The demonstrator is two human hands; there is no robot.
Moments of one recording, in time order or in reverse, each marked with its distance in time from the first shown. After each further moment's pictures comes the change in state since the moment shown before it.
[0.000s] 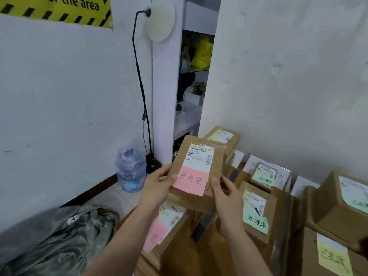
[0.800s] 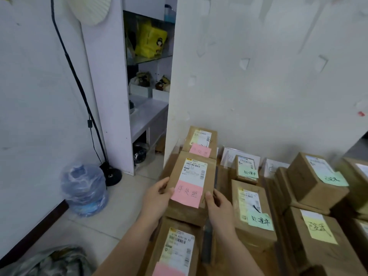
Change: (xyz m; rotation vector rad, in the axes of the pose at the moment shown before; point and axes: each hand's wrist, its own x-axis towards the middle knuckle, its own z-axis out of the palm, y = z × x) left_hand 0.142 -0.023 -0.007 0.175 -0.349 -0.087; right_hand 0.042 0.021 0.078 -0.239 0.292 0.231
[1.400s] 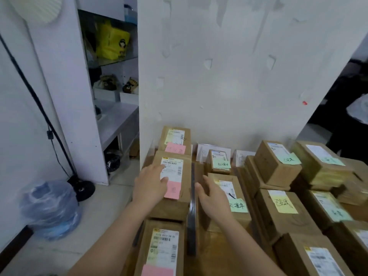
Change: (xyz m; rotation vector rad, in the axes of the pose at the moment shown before) left_hand -0.001 0.051 0.022 0.903 -0.032 0.511; right_hand -0.002 -0.016 -0.044 -0.324 -0.006 -0.159
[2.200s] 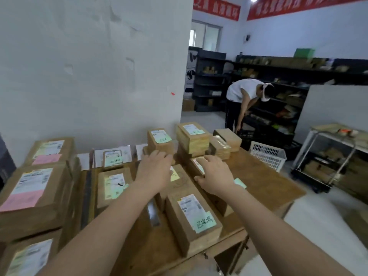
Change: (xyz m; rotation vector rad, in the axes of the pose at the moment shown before) left_hand -0.124 0.306 0.113 0.378 -0.030 0.804; right_hand -0.131 0.175 -0.294 -0.713 0.221 0.059
